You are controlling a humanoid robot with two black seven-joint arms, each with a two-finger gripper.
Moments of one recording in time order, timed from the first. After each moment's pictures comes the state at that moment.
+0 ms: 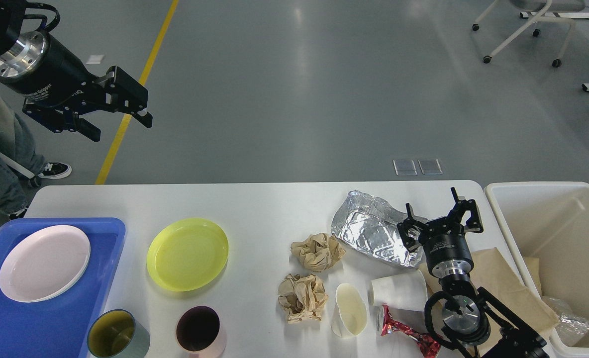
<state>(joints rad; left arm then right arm) -2.22 0.44 1.37 -1.03 0.09 -0.96 -0.23 0.20 -0.09 1.06 0.99 -0.11 0.14 0.49</state>
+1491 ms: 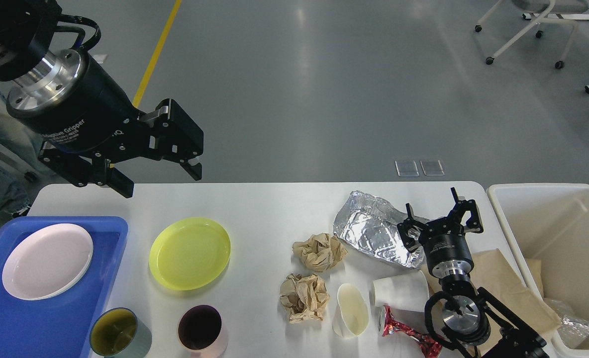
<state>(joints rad) -2.74 0.14 1.59 -1.66 -0.29 -0.96 -0.12 0.20 -0.09 1.06 0.99 -0.11 0.14 0.49</state>
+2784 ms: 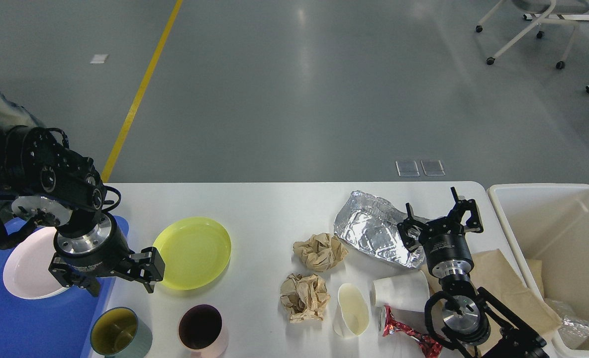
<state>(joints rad) -1.99 0.21 1.46 -1.60 -0.10 -0.46 0.05 0.20 -0.09 1.06 0.99 -0.11 0.14 0.49</state>
